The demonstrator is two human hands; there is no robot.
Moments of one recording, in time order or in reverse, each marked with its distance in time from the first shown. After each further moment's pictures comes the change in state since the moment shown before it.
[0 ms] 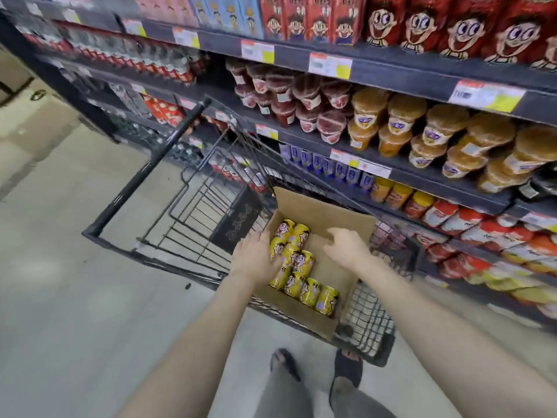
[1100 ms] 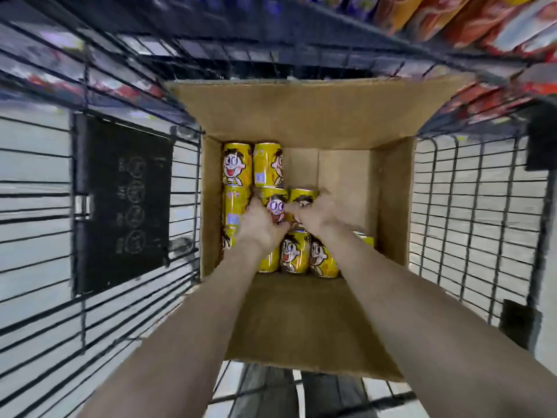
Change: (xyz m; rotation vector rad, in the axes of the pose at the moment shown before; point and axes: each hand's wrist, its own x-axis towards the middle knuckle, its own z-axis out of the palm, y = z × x) left_hand 0.241 -0.042 0.301 -0.392 -0.487 -0.067; right_hand 0.241 0.072 0.267 0.574 0.025 0.798
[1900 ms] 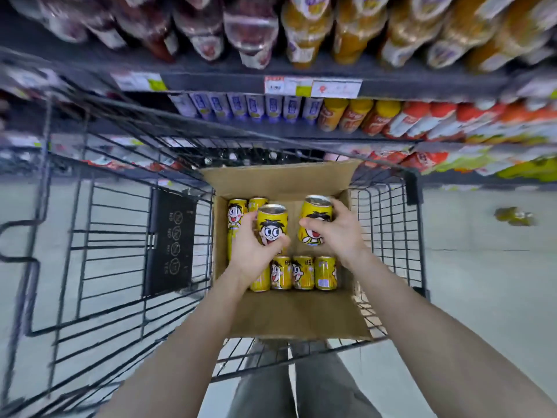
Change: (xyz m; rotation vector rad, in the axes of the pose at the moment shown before) left_hand -0.143 0.075 -0.100 -0.424 0.060 0.304; right_hand -0.151 -0.002 -0.148 0.590 0.110 -0.321
